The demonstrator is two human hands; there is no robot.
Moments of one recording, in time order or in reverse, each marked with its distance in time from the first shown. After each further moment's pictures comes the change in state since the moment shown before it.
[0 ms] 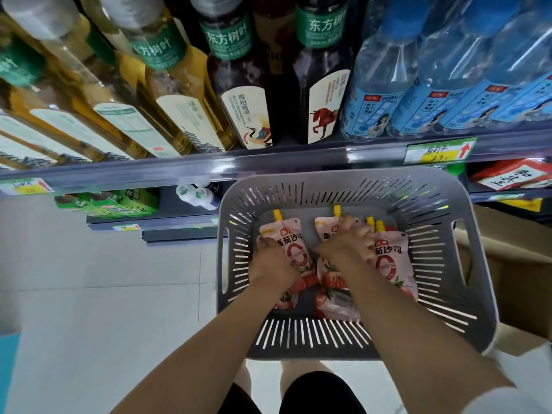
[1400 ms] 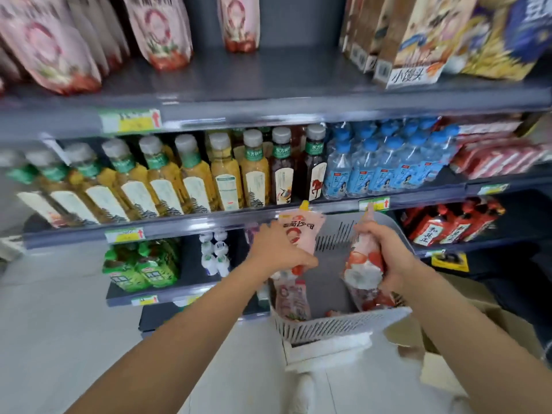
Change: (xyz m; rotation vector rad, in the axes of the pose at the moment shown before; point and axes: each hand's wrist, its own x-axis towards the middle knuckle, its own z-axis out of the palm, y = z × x) left_hand -0.168 -0.039 -0.154 -0.210 0.211 0.408; right_hand -0.257 0.068 -0.105 1.484 -0.381 -0.353
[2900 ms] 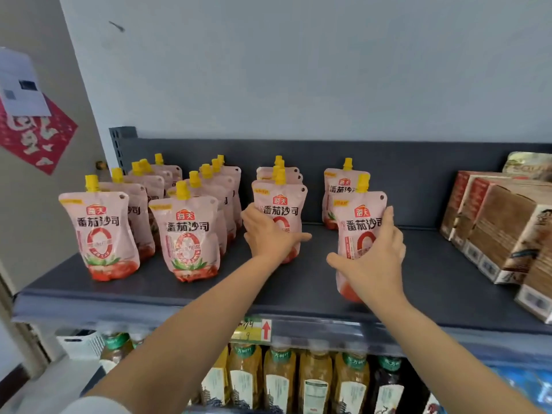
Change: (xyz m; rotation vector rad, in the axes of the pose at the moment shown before) left_hand 0.158 0.014 -0.342 -0.315 1.054 0.144; right_hand 0.068 -0.210 0.300 -0.817 0.390 -1.179
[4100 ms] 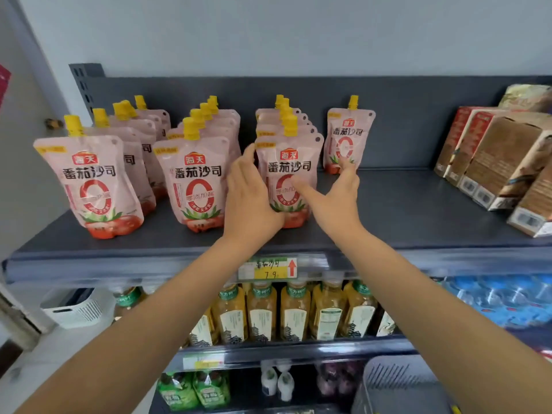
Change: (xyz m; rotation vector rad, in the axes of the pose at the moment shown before) left_hand -0.038 -0.046 -0.082 -0.008 -0.131 0.450; right_hand -0.026 -0.042 0.074 0.262 -0.022 0.092
